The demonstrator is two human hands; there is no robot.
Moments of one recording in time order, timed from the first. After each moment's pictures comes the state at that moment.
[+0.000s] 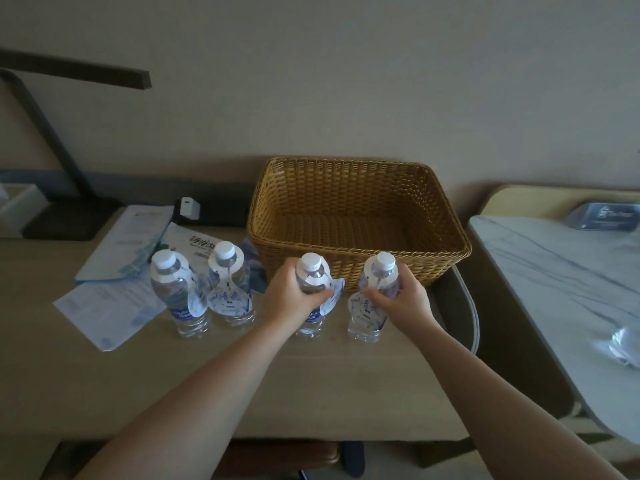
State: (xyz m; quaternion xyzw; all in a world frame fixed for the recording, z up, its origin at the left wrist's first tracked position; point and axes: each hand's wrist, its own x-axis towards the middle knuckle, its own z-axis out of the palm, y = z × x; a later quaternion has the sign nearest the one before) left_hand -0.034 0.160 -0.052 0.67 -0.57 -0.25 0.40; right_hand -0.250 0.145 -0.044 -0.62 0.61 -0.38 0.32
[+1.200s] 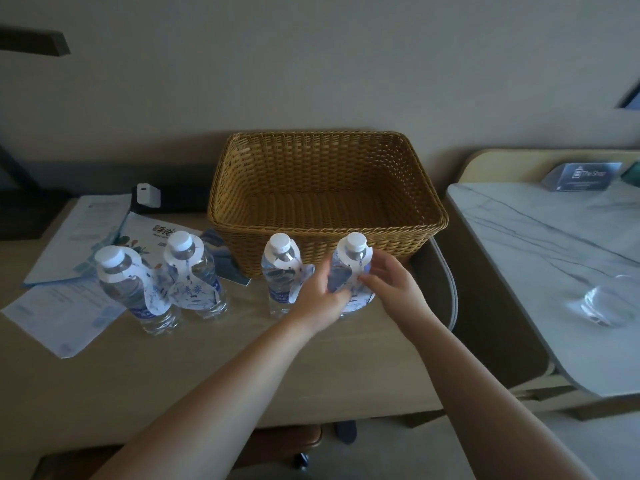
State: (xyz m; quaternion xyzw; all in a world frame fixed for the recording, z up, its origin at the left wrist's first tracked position) left_hand -0.114 0.170 -0.045 0.53 -0.57 -0.50 0.37; right_hand -0.271 0.158 -0.047 -0.54 0.55 -0.42 0.48
